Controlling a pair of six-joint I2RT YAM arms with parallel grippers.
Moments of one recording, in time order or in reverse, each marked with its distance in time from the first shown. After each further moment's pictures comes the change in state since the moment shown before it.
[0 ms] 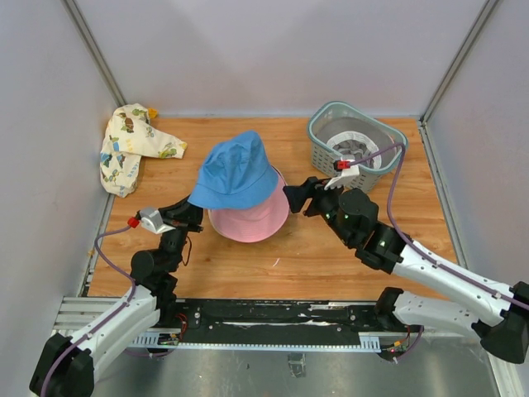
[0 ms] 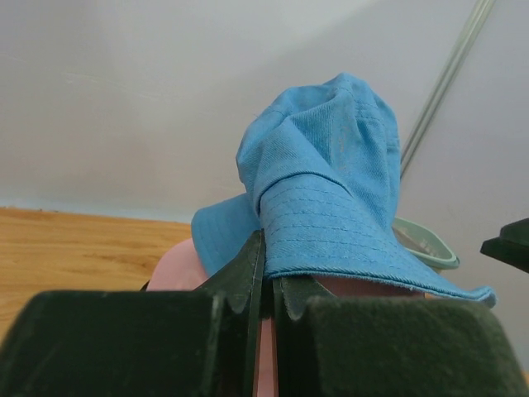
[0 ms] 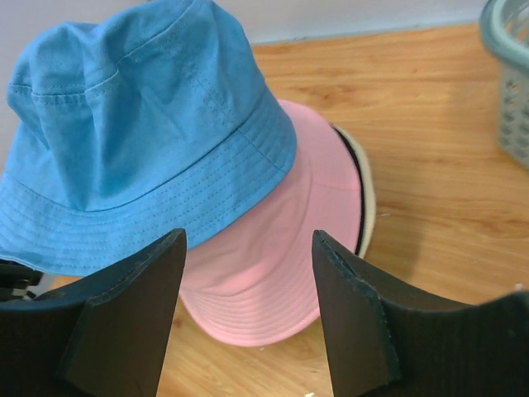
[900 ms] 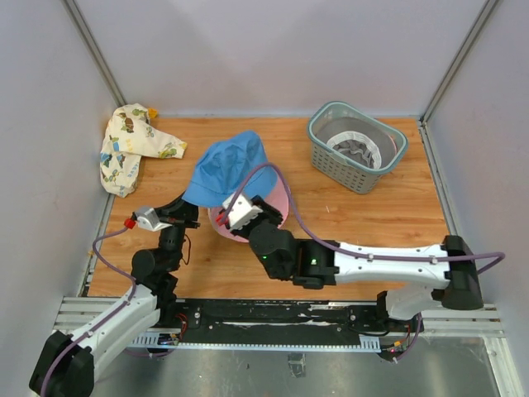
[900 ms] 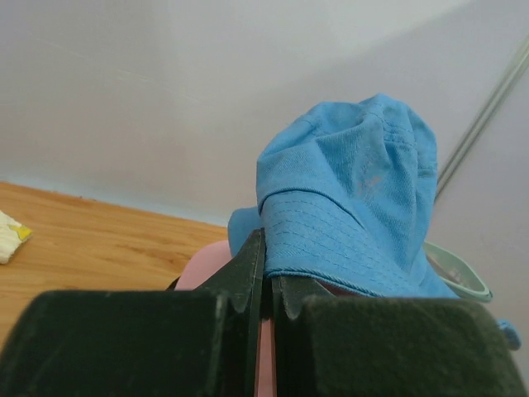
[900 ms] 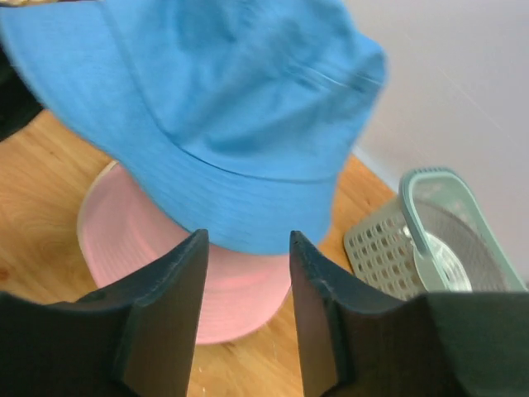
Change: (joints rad) left arm -0.004 0.022 0.002 0.008 -0.121 -0.009; right arm 0.475 0.528 0.399 0.018 0.491 -0.785
